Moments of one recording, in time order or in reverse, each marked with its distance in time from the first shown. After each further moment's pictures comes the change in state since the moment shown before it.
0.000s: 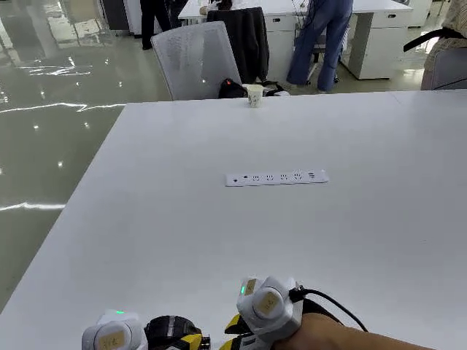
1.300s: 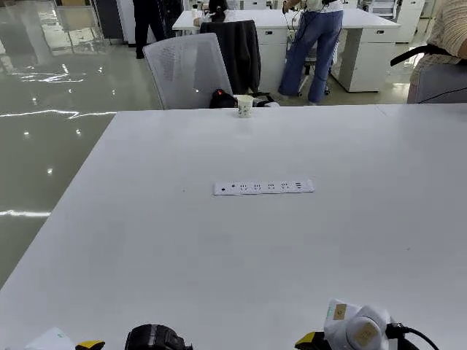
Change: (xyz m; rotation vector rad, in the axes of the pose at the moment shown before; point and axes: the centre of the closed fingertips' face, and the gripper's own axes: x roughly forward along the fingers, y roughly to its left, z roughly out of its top) left arm -0.038 -0.001 -0.023 0.213 0.079 -0.352; right arm -0.108 -0.015 -0.108 0.173 -0.002 -0.155
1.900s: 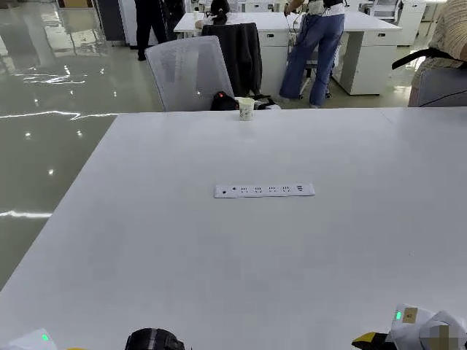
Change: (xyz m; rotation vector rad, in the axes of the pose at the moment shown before) left arm -0.020 0.013 -0.009 0.049 0.082 -0.036; right arm -0.068 -0.030 -0.038 0.105 0.006 -0.087
